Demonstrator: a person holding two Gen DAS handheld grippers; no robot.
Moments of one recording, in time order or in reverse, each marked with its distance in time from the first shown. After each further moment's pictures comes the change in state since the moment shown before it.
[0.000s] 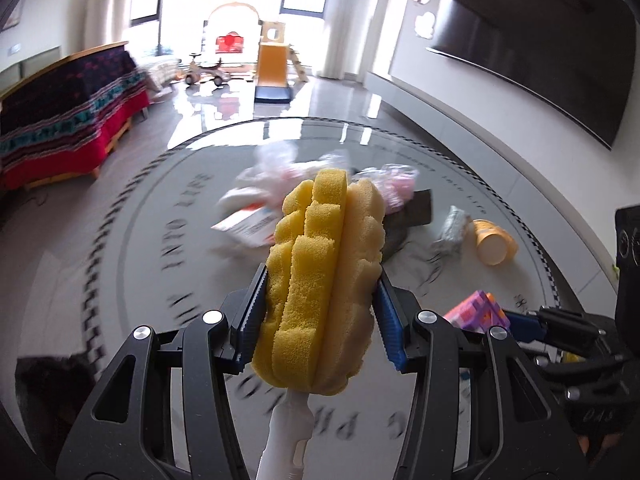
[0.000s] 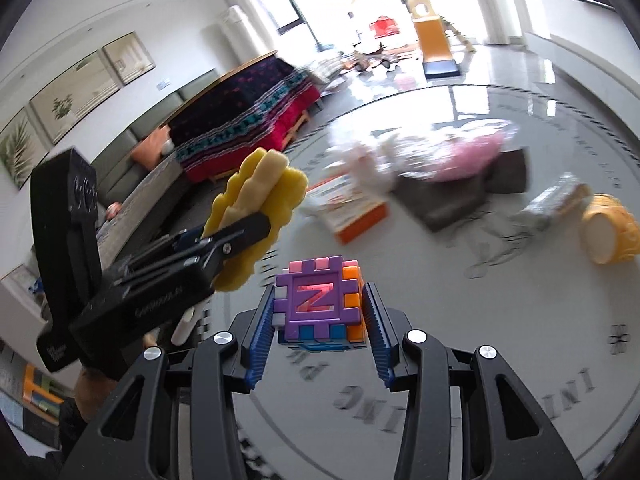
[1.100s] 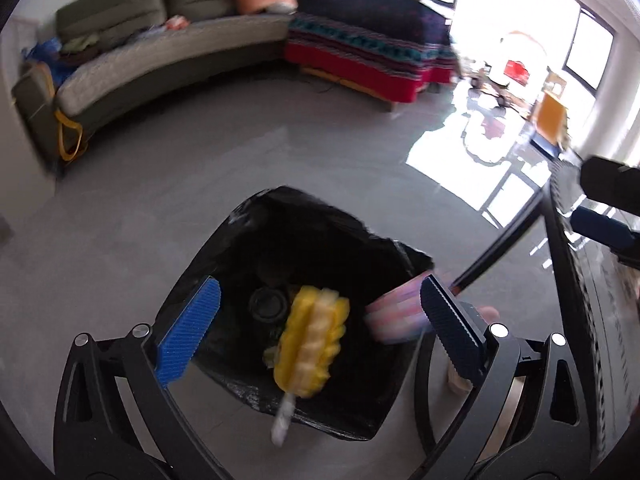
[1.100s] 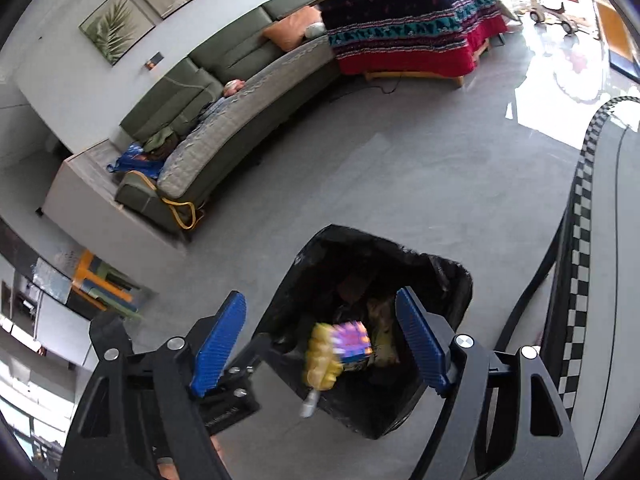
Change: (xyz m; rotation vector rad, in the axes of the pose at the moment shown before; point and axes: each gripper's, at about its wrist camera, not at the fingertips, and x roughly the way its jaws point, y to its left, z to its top) left arm -0.168 0.313 -0.194 -0.674 0.012 0.713; right arm 0.214 0.333 -0.021 -0.297 0.341 0.372
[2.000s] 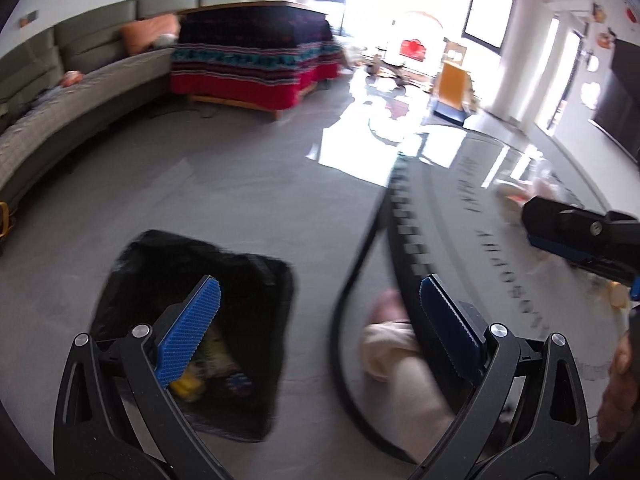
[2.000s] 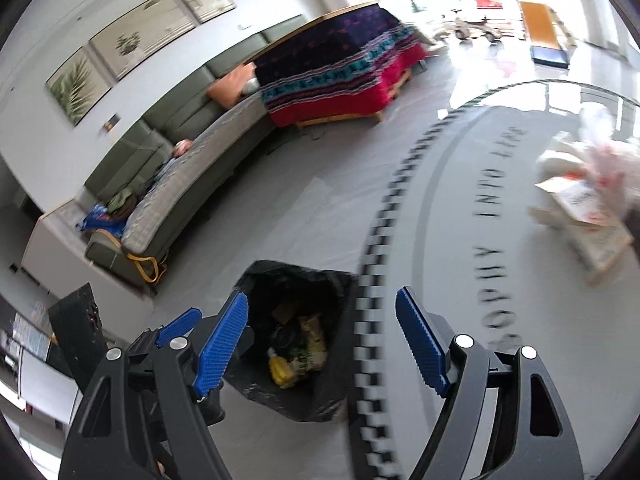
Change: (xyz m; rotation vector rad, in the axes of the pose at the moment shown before) left arm -0.044 -0.156 -0.016 0.285 -0.040 -0.294; right arm -0.143 -0.118 -0.048 0.138 -0.188 -0.152
